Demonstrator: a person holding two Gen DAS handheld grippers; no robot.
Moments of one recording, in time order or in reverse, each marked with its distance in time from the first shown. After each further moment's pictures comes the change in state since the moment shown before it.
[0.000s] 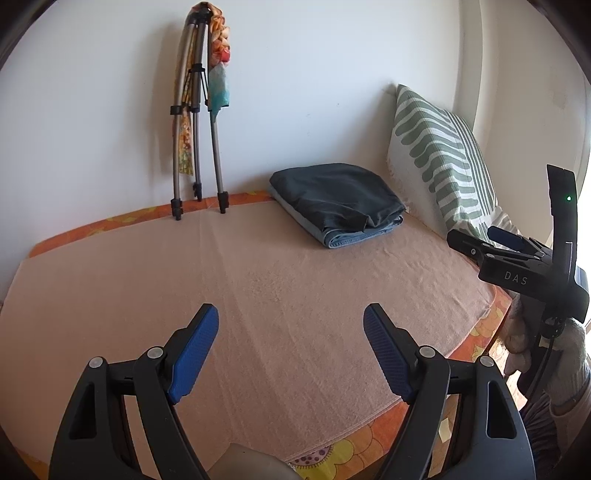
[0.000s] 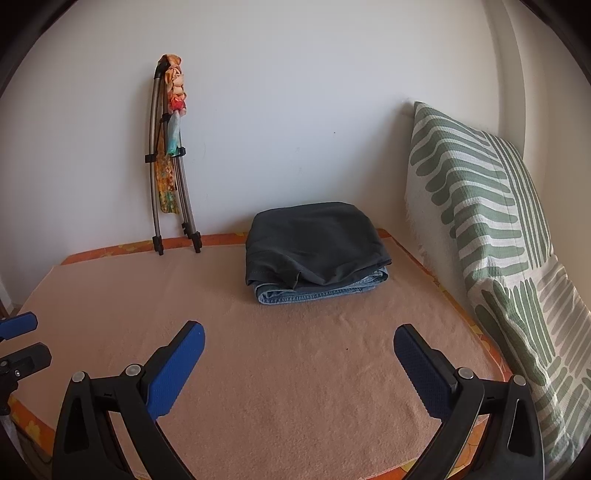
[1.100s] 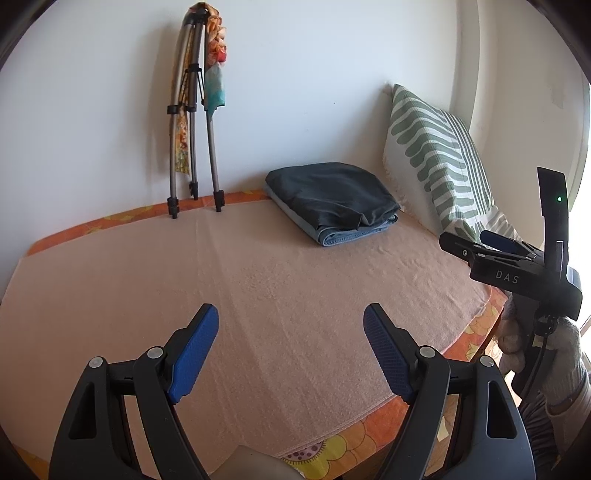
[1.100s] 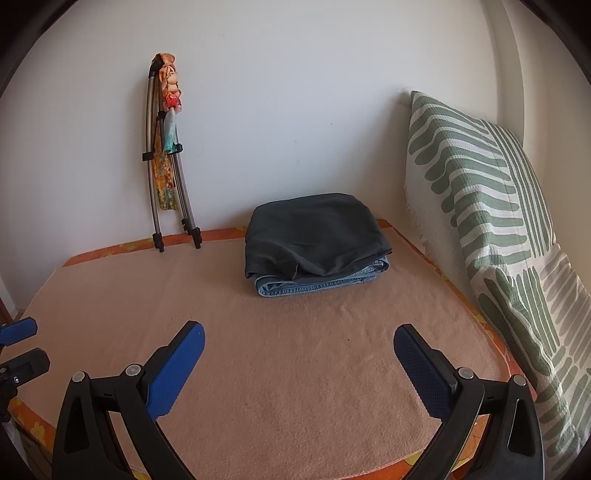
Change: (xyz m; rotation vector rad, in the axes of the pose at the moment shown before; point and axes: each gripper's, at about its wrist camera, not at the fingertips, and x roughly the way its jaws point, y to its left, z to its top) left arm -0.004 -0.003 -0.003 0.002 0.003 -0.013; right arm 0.003 -0.006 -0.005 0.025 0.025 0.012
